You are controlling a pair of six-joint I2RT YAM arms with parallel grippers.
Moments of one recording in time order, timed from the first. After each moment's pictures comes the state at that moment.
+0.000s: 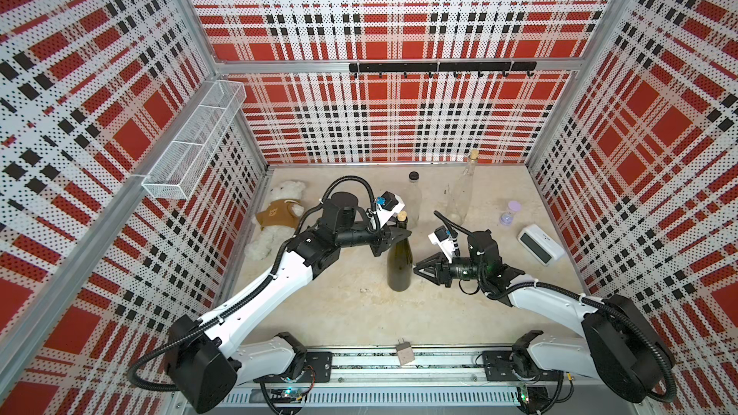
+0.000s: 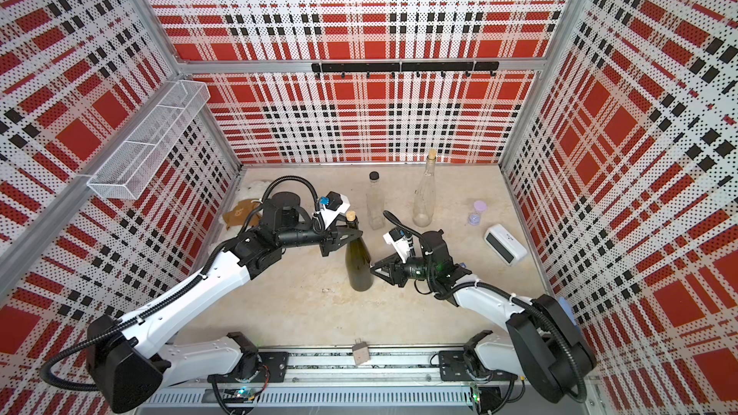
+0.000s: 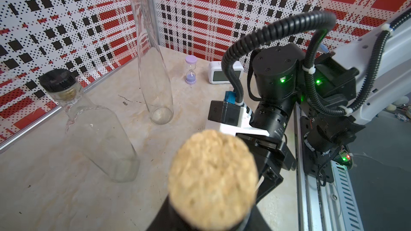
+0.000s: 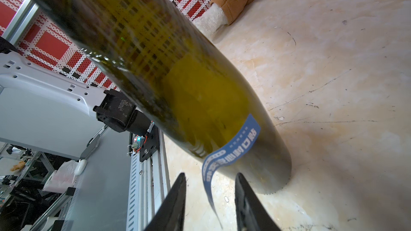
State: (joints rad) left arm -0.62 1.21 1.02 -0.19 0.58 0.14; right arm 0.54 1.26 0.47 0.33 -0.80 0.30
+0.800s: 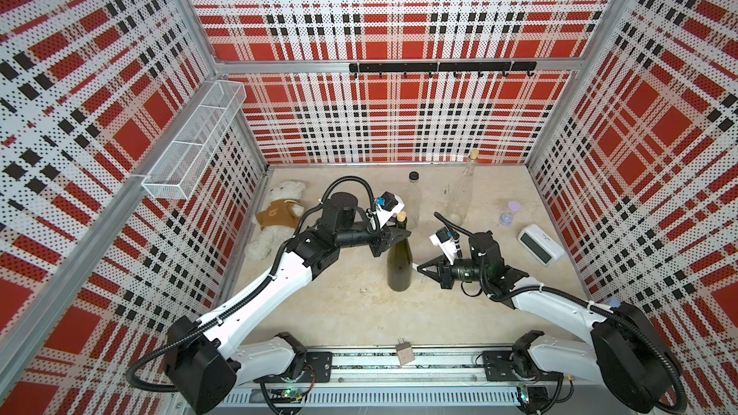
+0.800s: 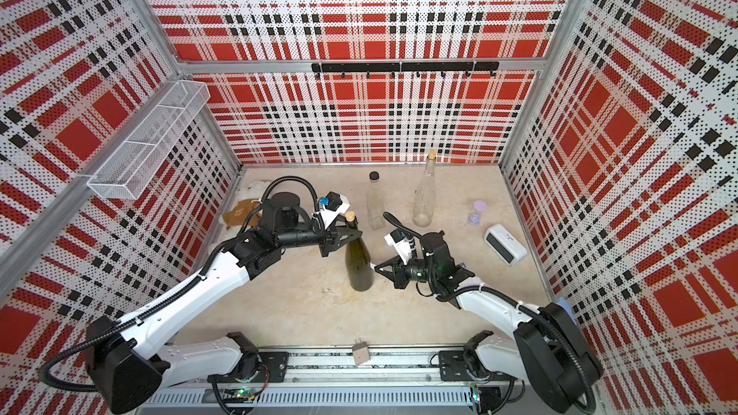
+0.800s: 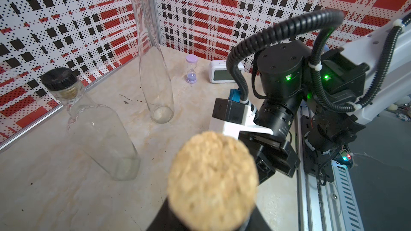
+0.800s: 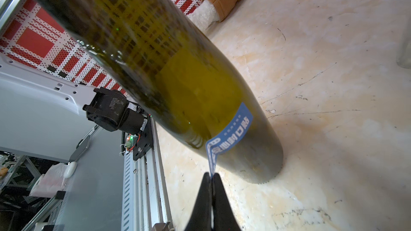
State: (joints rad) left arm -0.62 1.20 1.02 -0.20 0.57 0.14; right arm 0.54 1.20 0.47 0.23 -0.74 0.27
